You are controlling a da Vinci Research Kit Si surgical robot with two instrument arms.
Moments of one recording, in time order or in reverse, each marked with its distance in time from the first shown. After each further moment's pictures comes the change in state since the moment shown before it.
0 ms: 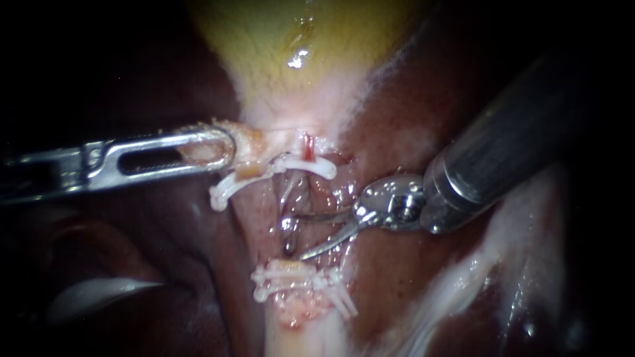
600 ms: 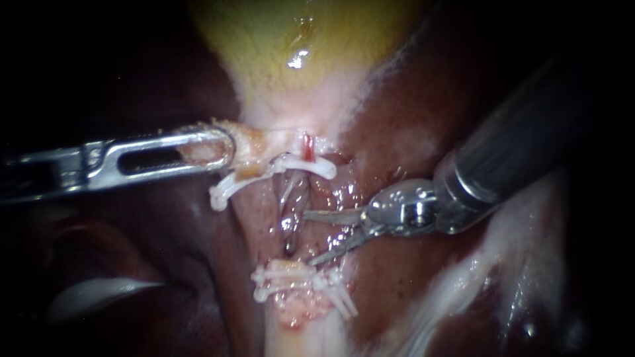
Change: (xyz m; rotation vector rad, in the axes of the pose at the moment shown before) right arm 0.000 -0.002 -0.003 -0.261 -0.035 -0.233; left arm 0.000 0.000 0.000 0.000 0.000 0.000
